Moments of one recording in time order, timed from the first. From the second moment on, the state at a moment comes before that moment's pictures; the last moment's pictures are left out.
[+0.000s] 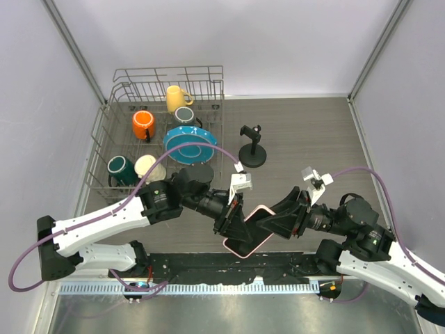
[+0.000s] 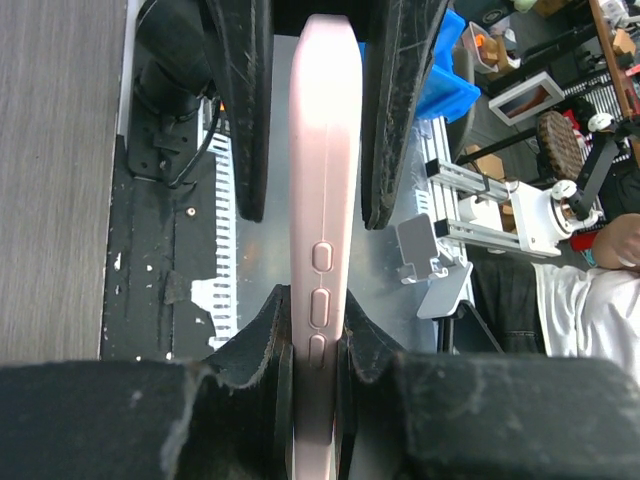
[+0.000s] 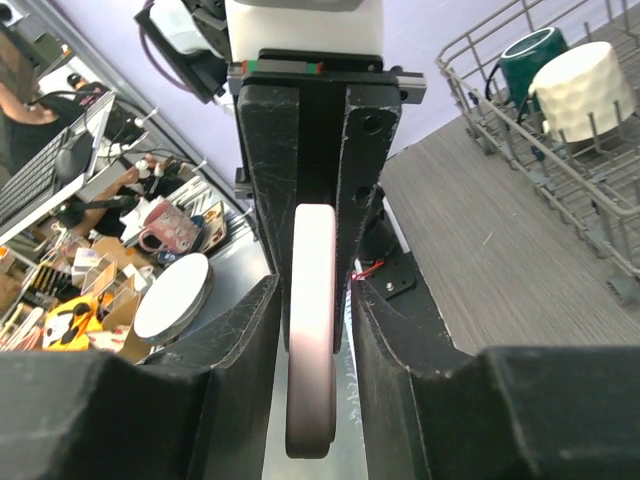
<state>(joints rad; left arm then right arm) -1.14 1.14 1.08 -0.33 0.71 -0.42 1.00 0.36 0.62 -0.11 -0.34 0.63</state>
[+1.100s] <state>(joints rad) -1.10 1.38 1.49 -0.63 -0.36 -0.39 1.00 0.37 0.82 -0.89 0.61 0.73</state>
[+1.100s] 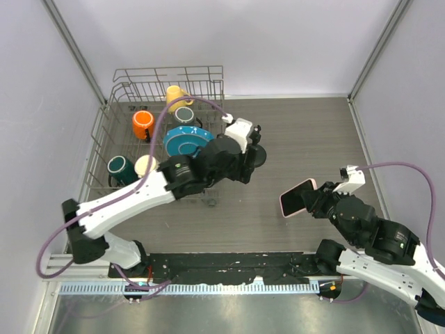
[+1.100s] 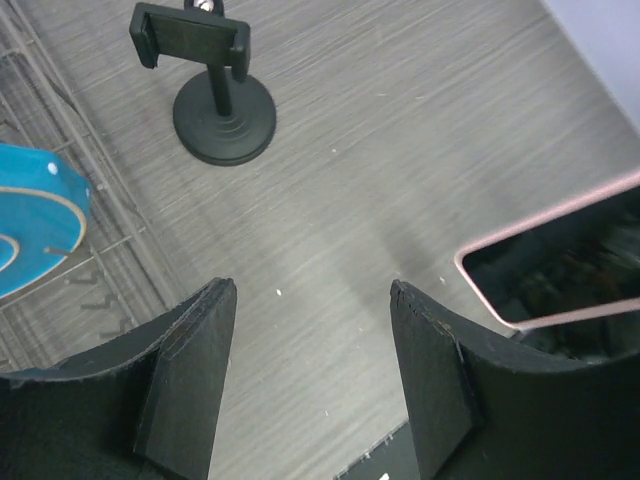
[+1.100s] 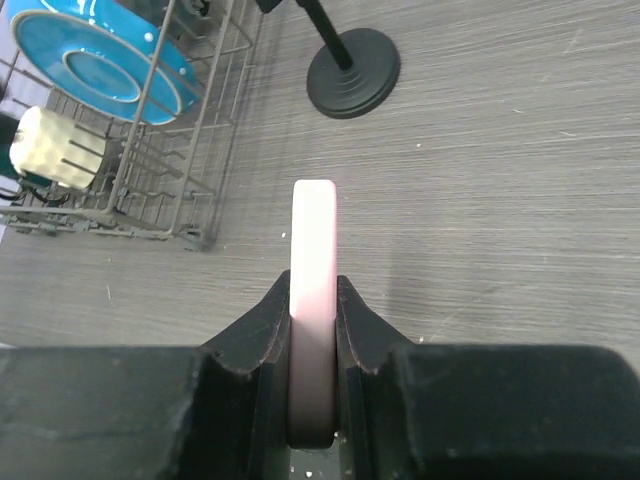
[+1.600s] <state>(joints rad) -0.96 1.90 1.76 -0.52 -0.37 -0.20 1.00 0.24 0.89 -0.94 0.64 0.74</state>
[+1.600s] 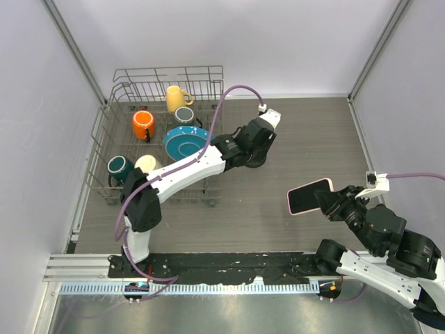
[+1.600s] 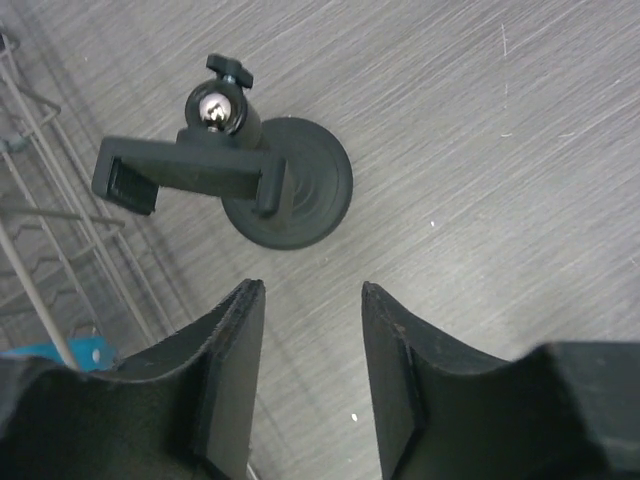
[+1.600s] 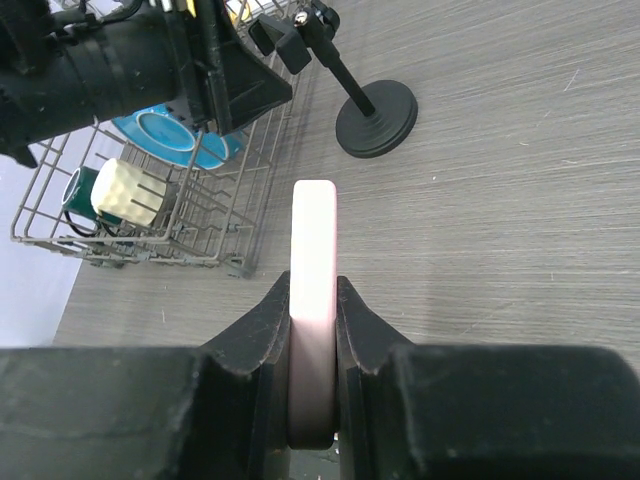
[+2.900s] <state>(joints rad) -0.92 2.09 1.98 -0.59 -0.40 -0.13 1.00 0.22 0.89 -0.96 0.63 0.74</state>
